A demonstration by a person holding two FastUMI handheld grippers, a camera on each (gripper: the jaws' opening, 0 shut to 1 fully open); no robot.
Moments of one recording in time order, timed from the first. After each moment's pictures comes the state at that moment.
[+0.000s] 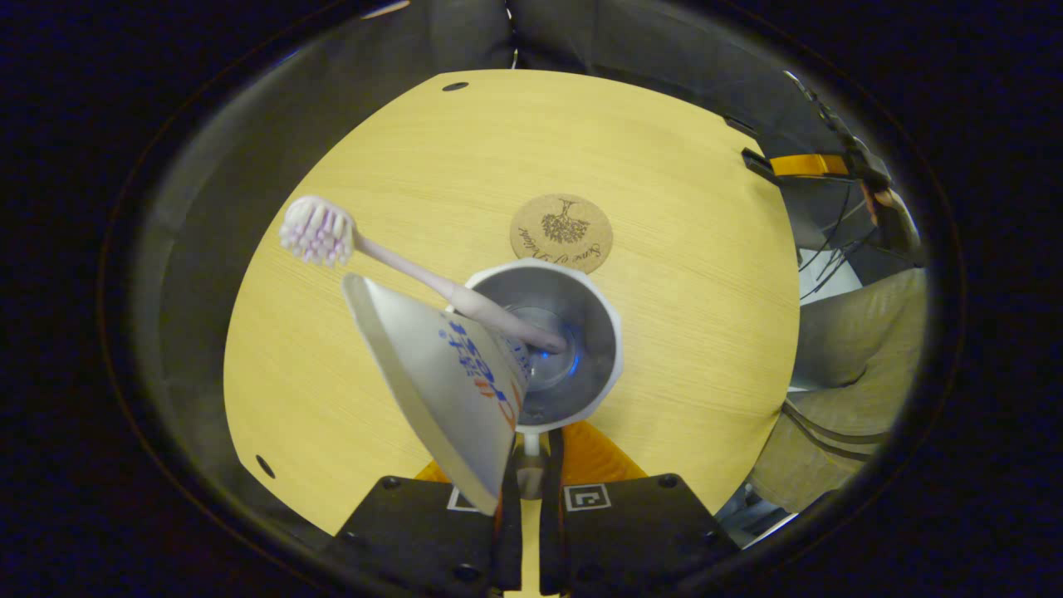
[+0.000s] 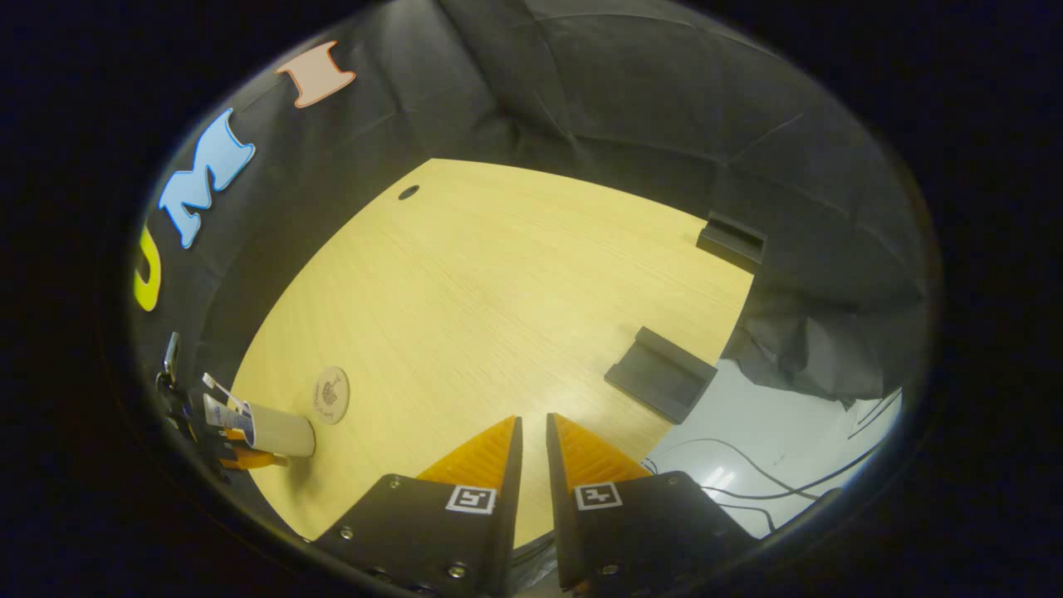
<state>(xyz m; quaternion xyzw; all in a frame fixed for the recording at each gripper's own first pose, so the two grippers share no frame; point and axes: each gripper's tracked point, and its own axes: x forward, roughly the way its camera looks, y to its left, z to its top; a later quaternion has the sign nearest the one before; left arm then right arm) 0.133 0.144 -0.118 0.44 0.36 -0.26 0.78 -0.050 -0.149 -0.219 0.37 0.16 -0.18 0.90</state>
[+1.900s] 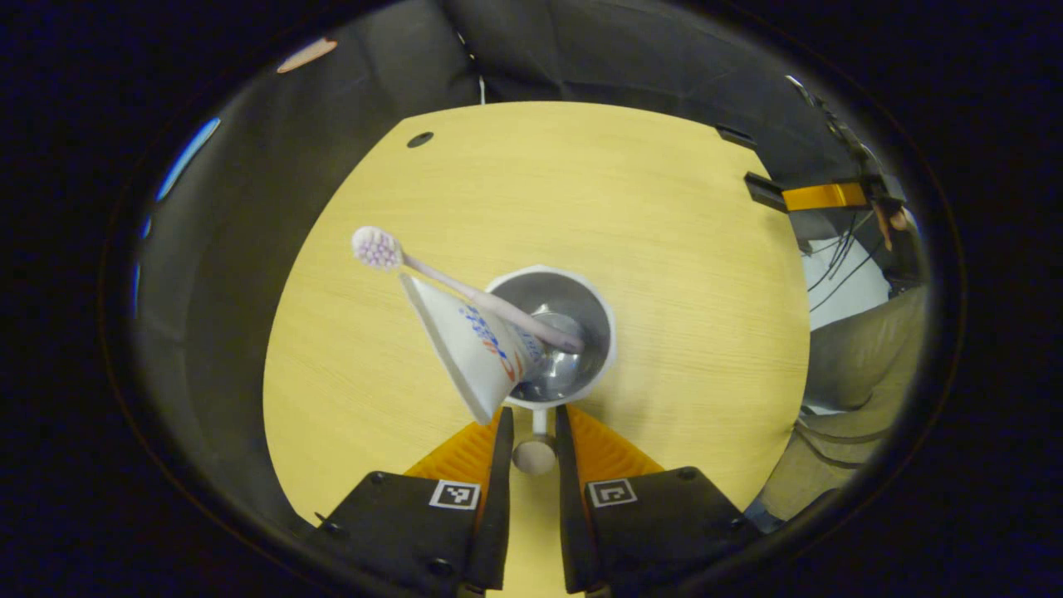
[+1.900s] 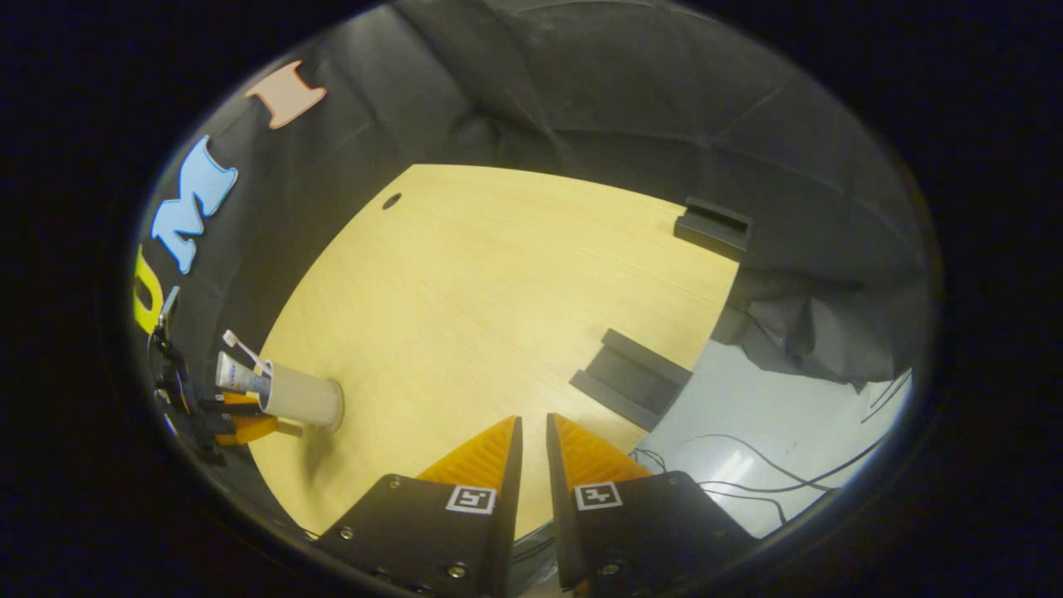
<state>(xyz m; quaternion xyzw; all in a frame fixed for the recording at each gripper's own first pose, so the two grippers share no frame) 0.104 0.139 -0.063 0.49 0.28 -0.25 0.79 -0.049 -0.153 -0.212 0.39 0.15 -0.17 0.89</state>
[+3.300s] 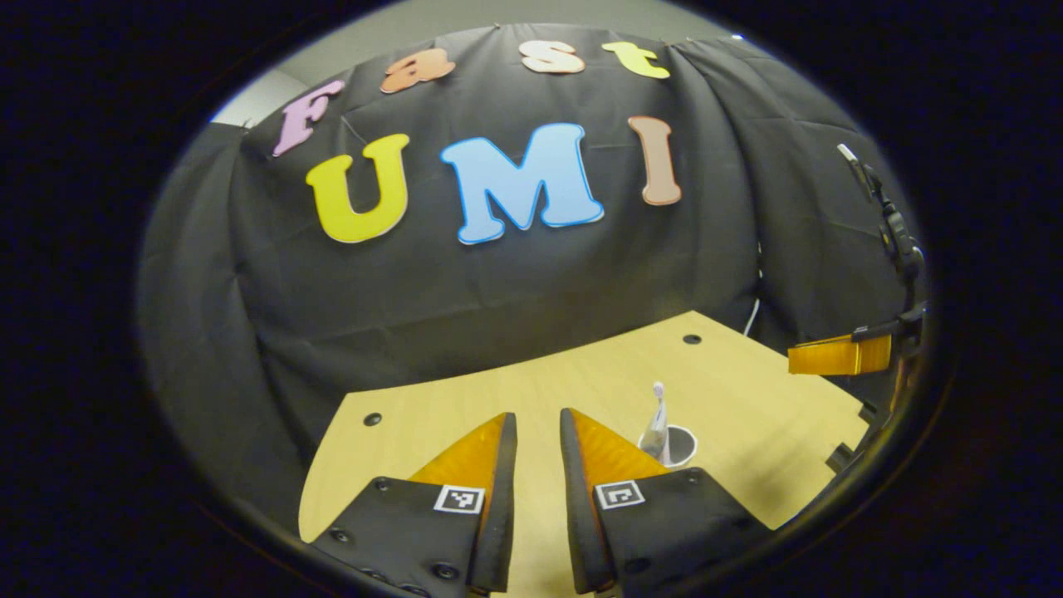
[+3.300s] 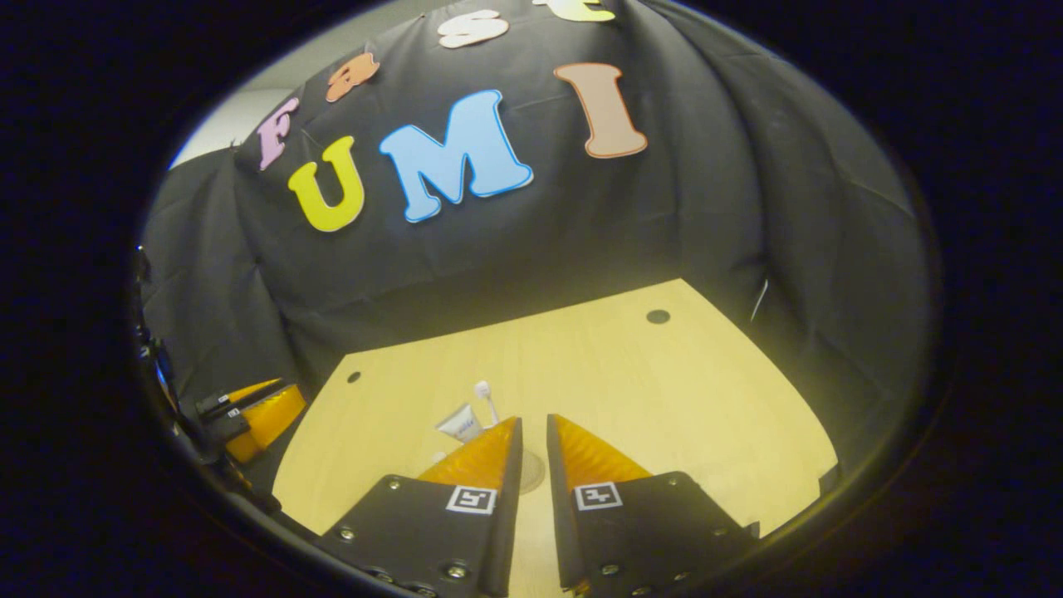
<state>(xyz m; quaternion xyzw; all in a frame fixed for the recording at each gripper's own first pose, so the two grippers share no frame) -0.094 0.245 0.102 0.12 -0.13 0.04 0.98 -0.007 -0.107 -0.077 0.10 -0.05 0.05 0.99</state>
